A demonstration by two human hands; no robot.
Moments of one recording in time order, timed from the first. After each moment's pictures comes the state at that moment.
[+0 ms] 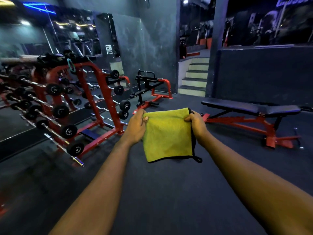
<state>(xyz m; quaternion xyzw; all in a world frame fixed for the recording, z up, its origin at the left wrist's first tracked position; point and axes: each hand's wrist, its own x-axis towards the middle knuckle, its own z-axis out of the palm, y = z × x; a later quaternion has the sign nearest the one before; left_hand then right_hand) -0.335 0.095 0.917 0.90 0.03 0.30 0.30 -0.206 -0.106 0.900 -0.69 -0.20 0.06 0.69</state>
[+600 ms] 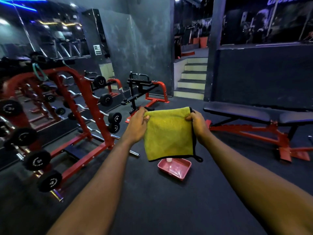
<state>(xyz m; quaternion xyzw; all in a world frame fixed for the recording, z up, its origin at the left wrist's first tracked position) -0.014 0.272 0.916 0.91 0.00 0.29 0.30 0.101 0.063 0.896 -0.70 -0.18 0.03 0.69</state>
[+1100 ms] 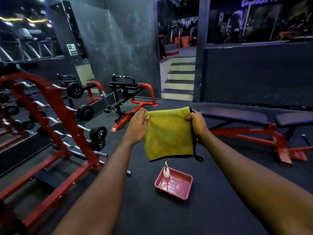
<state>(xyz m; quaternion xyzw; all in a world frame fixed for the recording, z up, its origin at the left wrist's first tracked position) 0.230 0.428 0.902 0.90 -0.05 0.27 0.35 0.312 0.209 0.886 -0.71 -0.14 0.00 0.69</state>
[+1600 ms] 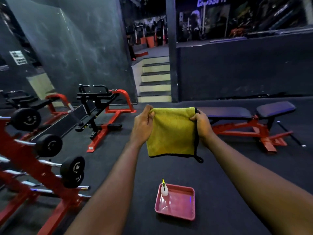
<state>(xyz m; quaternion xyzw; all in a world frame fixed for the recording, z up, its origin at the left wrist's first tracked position) 0.469 0.505 0.896 0.85 -0.17 0.30 0.40 0.489 0.277 0.877 -0.69 -0.06 -0.09 0.71</state>
